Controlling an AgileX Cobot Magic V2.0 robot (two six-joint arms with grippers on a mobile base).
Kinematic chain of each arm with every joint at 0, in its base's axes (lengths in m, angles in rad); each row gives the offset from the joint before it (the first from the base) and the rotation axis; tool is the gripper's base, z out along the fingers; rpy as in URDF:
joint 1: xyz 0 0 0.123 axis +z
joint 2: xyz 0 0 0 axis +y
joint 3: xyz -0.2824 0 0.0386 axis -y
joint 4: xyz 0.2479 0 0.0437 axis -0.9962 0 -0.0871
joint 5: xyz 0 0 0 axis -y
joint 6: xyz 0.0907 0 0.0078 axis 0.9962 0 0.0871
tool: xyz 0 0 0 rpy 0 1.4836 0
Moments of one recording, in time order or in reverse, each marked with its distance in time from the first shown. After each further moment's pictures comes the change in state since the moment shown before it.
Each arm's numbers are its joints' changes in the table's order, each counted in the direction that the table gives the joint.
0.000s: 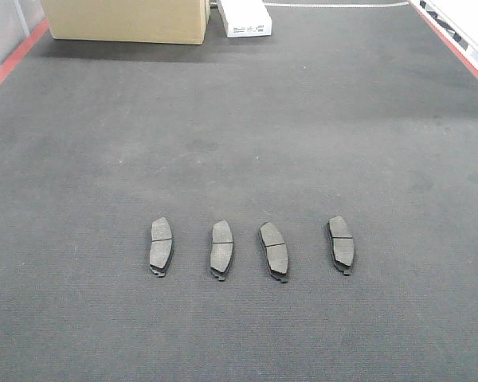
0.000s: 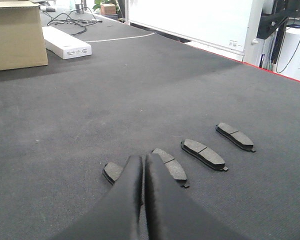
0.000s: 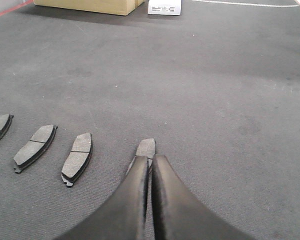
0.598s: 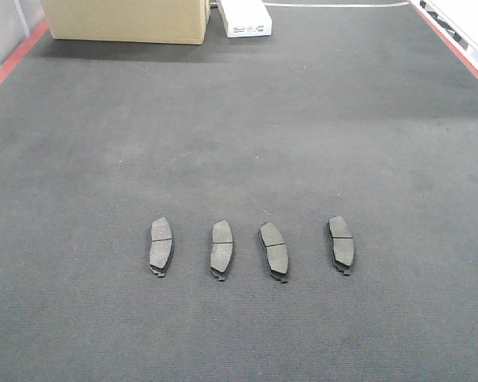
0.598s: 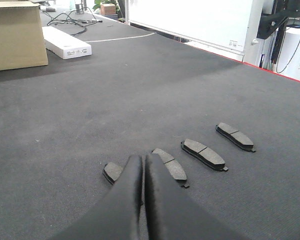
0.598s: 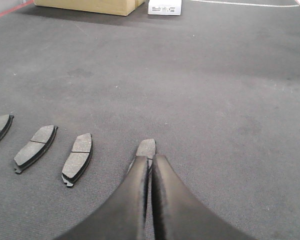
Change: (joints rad) left arm 0.000 0.000 0.000 0.000 0.000 0.000; right arm 0.000 -0.002 0.000 -0.001 0.000 0.000
